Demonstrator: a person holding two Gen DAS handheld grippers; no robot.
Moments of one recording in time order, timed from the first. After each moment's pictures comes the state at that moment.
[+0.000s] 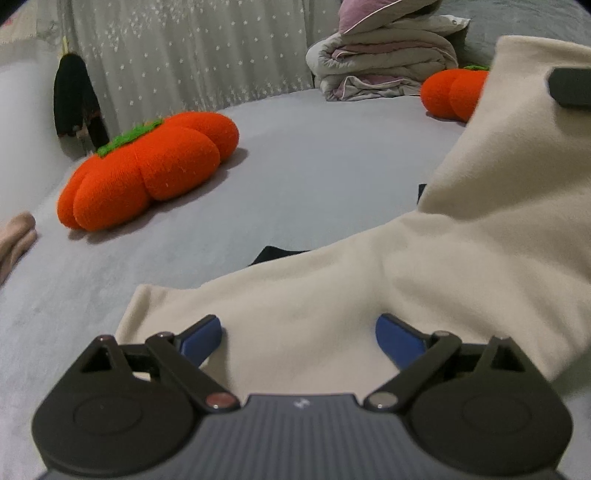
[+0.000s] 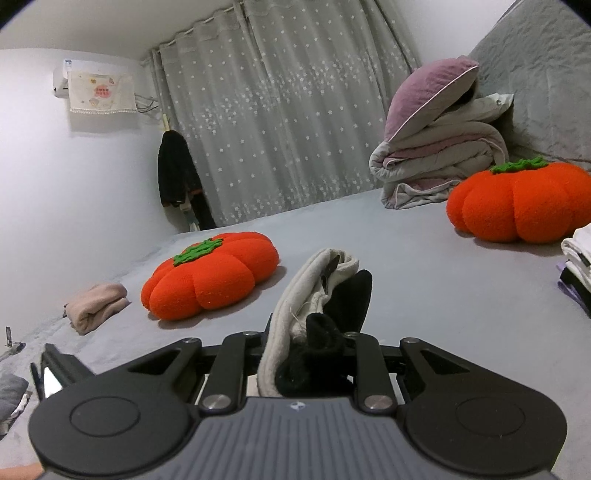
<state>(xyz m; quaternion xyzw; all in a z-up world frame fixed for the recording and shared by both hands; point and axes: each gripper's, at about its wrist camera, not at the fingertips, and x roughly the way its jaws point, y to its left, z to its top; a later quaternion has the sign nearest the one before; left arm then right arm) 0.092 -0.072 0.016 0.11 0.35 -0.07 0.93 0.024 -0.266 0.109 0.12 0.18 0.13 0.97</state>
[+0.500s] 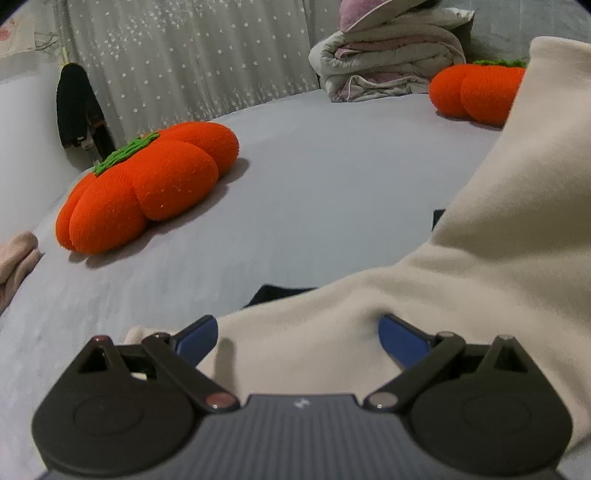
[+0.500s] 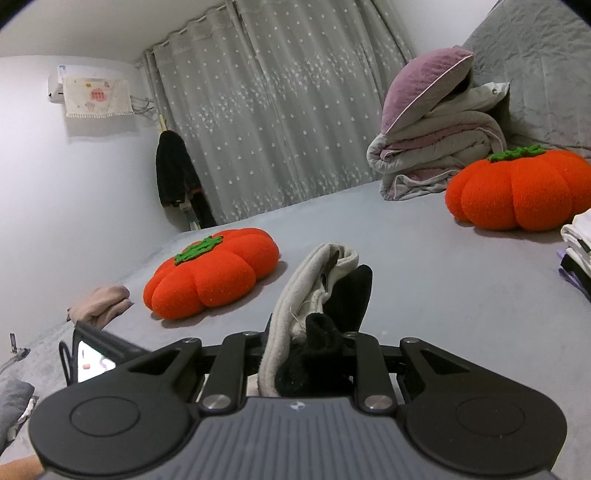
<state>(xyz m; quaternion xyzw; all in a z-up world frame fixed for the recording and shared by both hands) 0.124 -0.097 0.018 0.15 0.34 -0.05 0.93 0.025 -0.270 0.106 0.14 0.19 0.13 0.96</state>
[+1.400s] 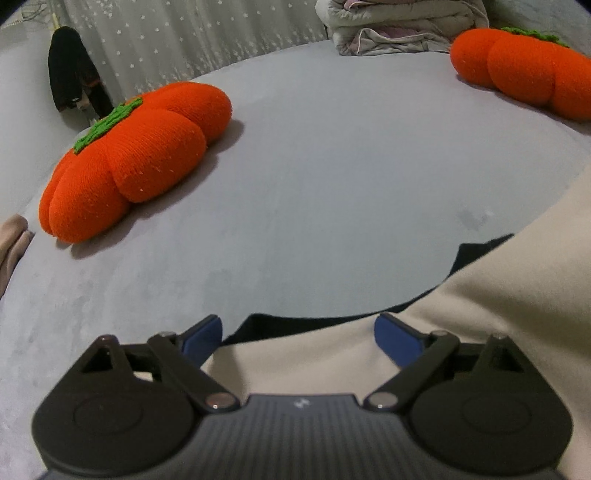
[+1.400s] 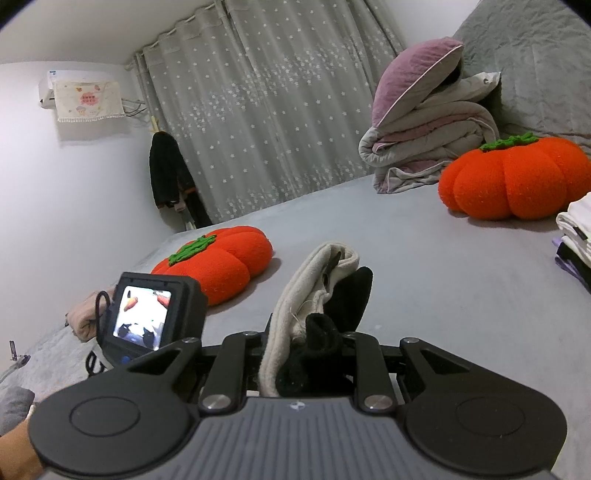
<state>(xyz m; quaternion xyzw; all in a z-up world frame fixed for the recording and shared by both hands) 0.174 -0.113 0.021 0.14 0.43 -0.03 0.89 0.029 -0.275 0.102 0.15 0.20 0.12 0.96</state>
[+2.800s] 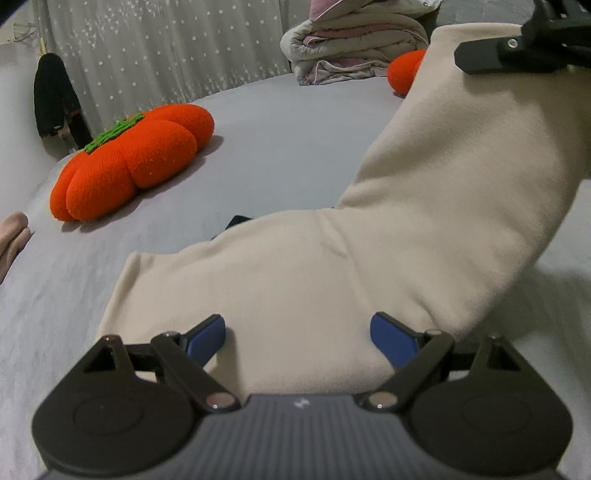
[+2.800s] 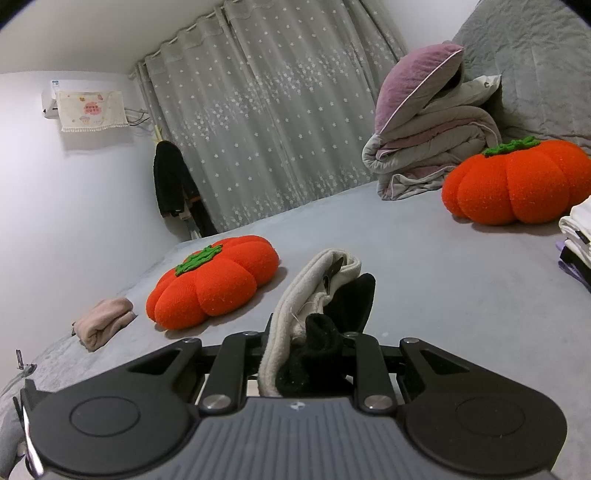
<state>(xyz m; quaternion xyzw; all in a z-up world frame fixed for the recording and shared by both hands) 0.042 -0.090 0.027 0.14 0.37 -0.10 0.91 0.023 -0.272 0.110 0.16 0.19 0.13 0.96</state>
